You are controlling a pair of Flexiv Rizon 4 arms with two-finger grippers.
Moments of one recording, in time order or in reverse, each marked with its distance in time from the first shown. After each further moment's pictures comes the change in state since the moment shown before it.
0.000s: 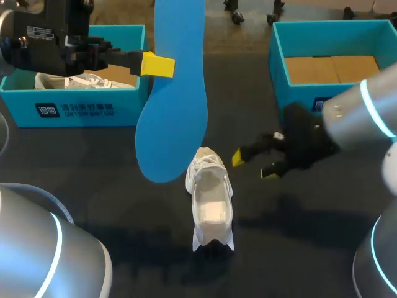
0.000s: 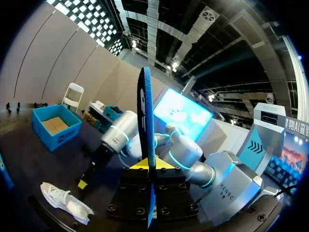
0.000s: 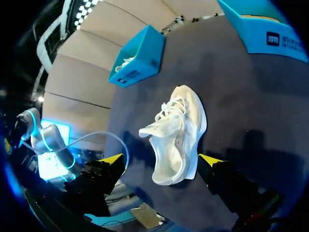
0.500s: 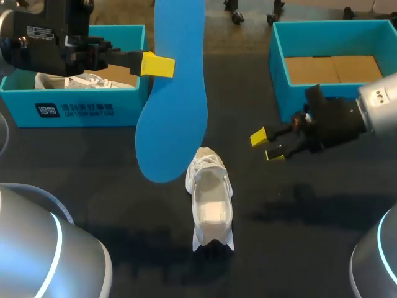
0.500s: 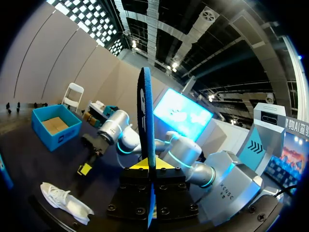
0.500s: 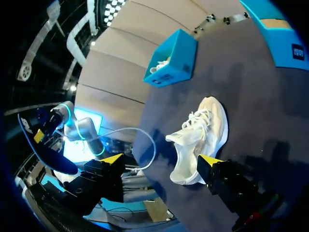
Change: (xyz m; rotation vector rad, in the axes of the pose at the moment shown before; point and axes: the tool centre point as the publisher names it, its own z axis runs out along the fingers) left arm 0.000 0.000 0.000 0.000 0.000 0.000; right arm 0.012 0.023 -0.038 0.030 0.321 -0.113
